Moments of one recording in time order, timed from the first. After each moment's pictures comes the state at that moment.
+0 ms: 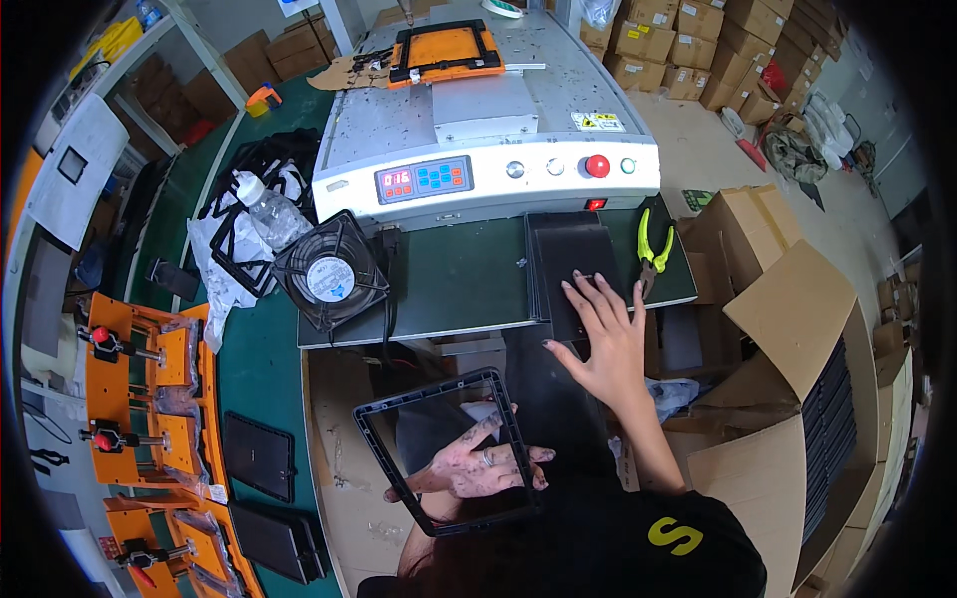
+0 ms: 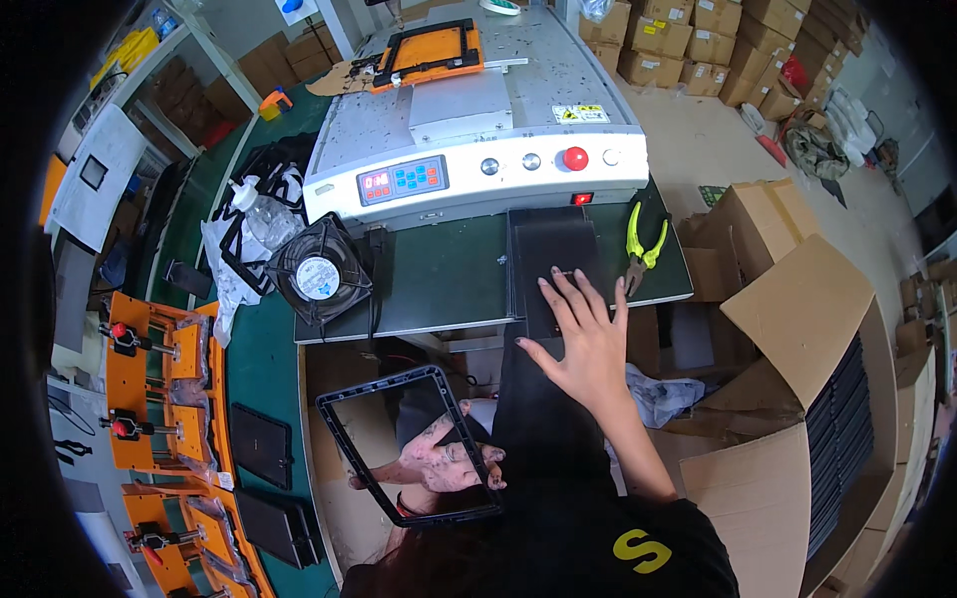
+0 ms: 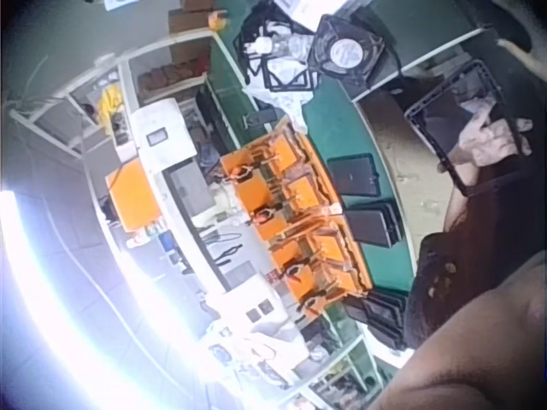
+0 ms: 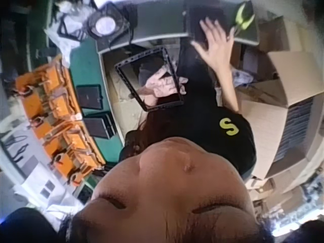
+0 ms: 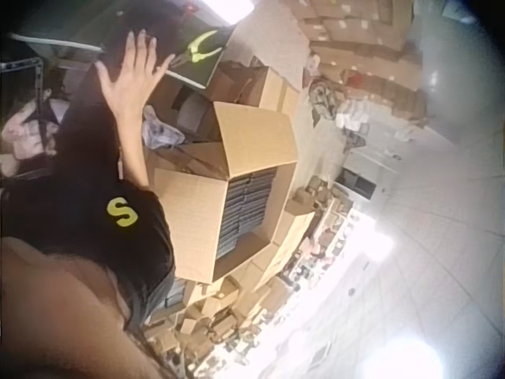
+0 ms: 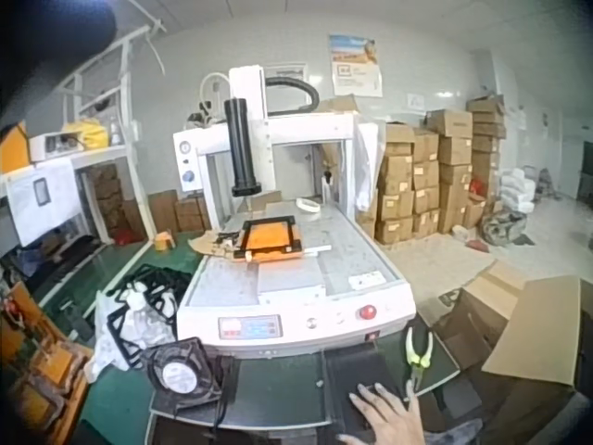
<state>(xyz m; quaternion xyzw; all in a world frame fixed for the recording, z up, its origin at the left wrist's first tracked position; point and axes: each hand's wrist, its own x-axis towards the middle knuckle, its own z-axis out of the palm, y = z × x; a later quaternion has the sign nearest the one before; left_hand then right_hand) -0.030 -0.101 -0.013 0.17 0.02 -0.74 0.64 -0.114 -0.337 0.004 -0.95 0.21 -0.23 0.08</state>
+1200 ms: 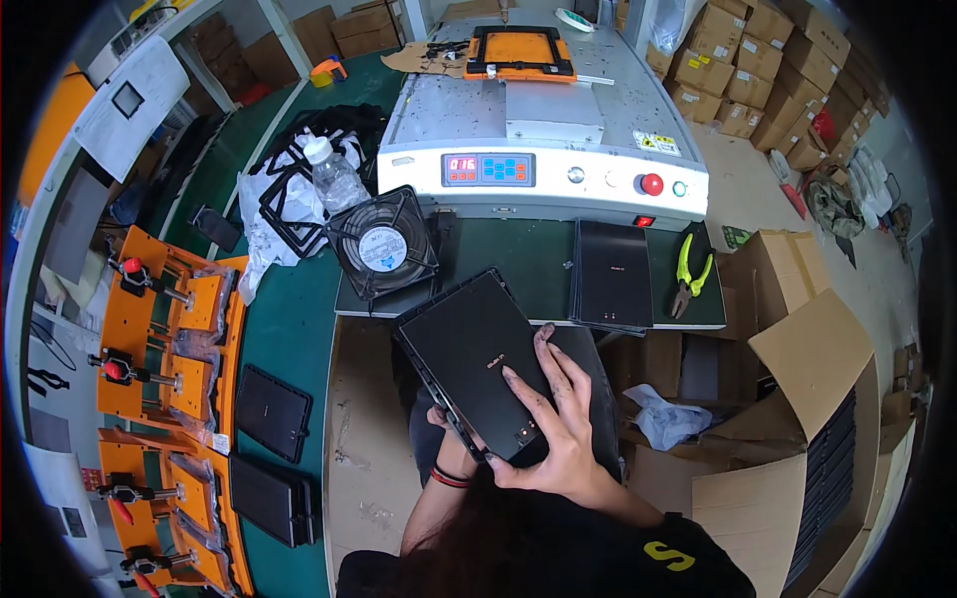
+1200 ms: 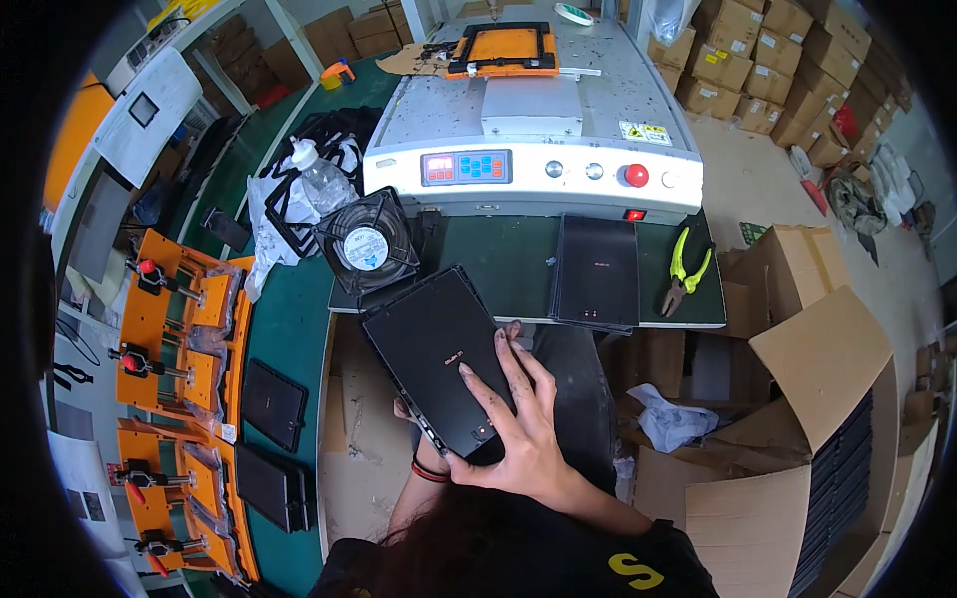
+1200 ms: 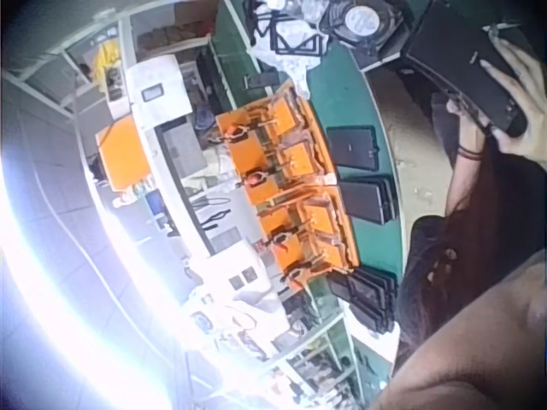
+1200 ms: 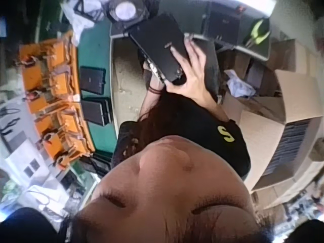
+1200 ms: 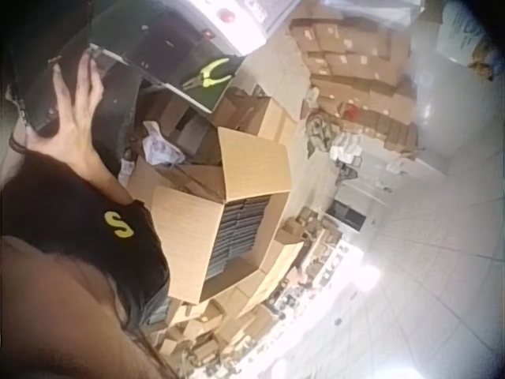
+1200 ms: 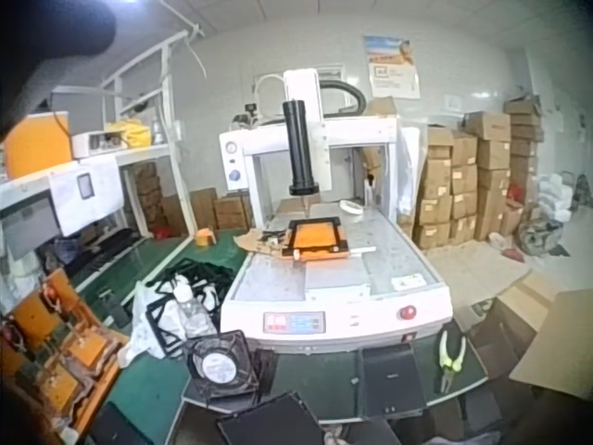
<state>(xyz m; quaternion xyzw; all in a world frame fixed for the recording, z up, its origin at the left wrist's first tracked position) -0.018 -0.131 -0.037 0.20 -0.08 -0.52 0.83 -0.112 -0.231 0.039 -0.87 0.04 -0.33 0.35</state>
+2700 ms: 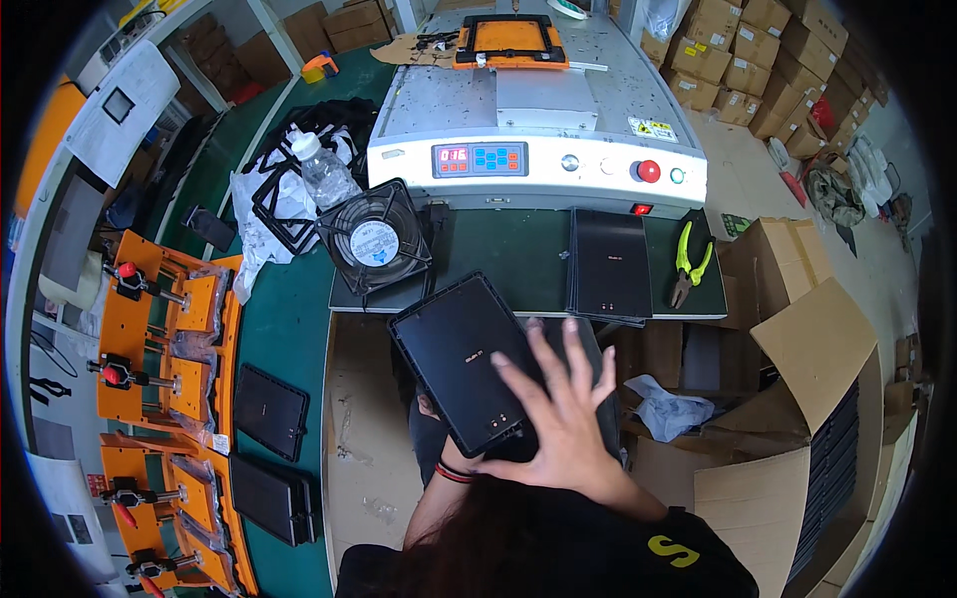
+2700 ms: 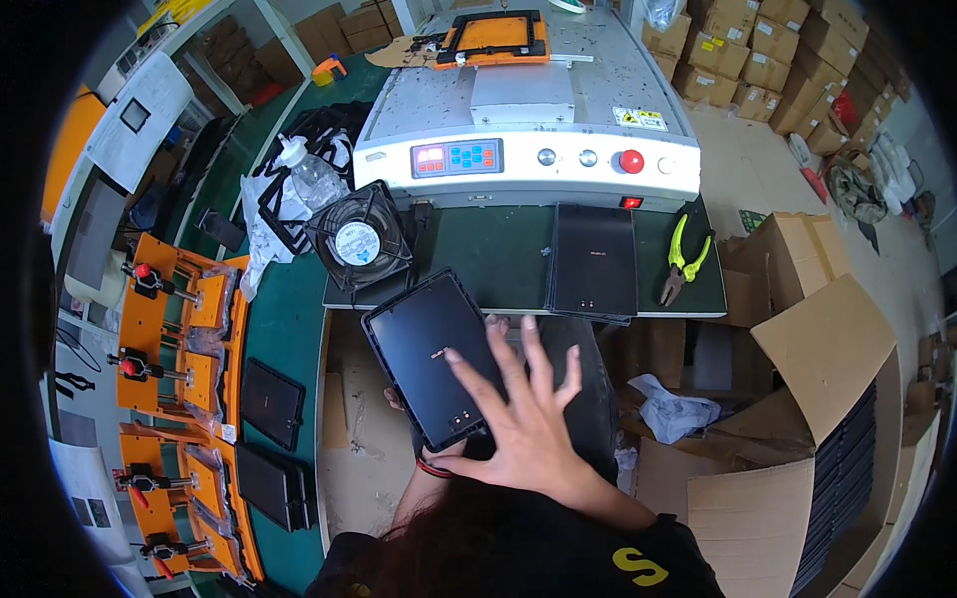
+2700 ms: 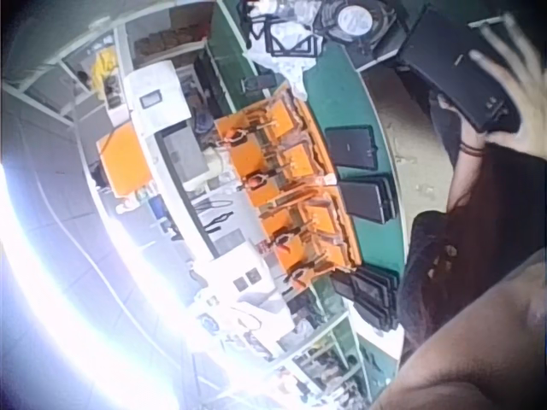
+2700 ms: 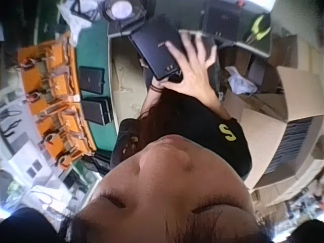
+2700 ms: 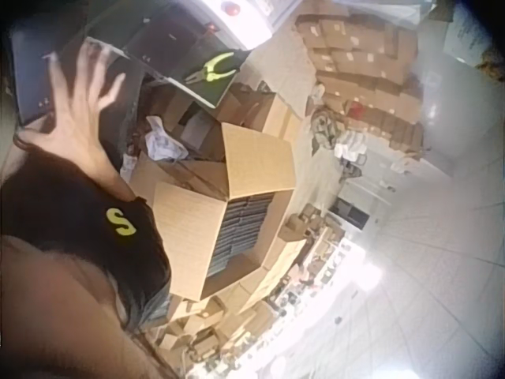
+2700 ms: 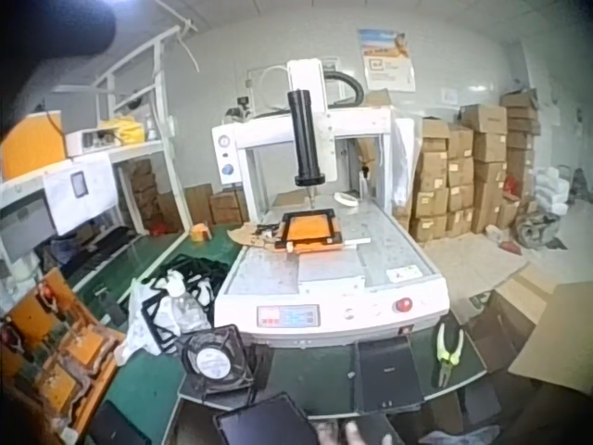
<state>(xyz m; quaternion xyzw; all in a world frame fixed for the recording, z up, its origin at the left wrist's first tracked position) -0.022 -0.137 -0.042 0.20 -0.06 -0.54 0.82 -0.119 -0.237 0.050 -0.95 0.07 -0.18 0.25</state>
